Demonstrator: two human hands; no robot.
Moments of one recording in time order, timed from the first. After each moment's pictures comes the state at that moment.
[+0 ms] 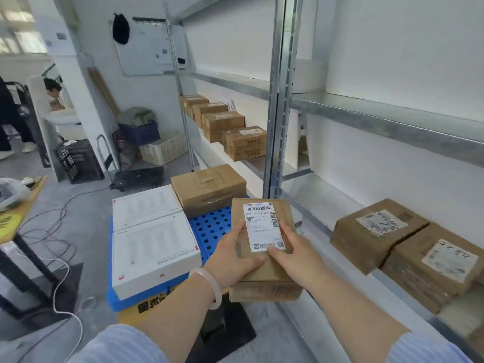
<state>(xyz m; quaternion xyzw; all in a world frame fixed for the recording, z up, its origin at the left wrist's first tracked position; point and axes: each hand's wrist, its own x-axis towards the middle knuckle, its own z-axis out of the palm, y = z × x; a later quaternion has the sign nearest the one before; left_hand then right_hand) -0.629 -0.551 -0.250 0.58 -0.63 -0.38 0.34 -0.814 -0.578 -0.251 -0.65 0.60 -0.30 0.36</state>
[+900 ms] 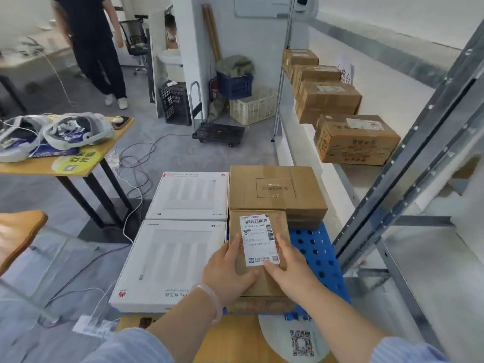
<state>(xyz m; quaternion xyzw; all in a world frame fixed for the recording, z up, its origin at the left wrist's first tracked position) -0.525 -0.731 -0.346 0.81 -0.44 -0.28 0.27 -0.675 -0.835 -0.346 -0.75 0.46 -0.08 0.46</state>
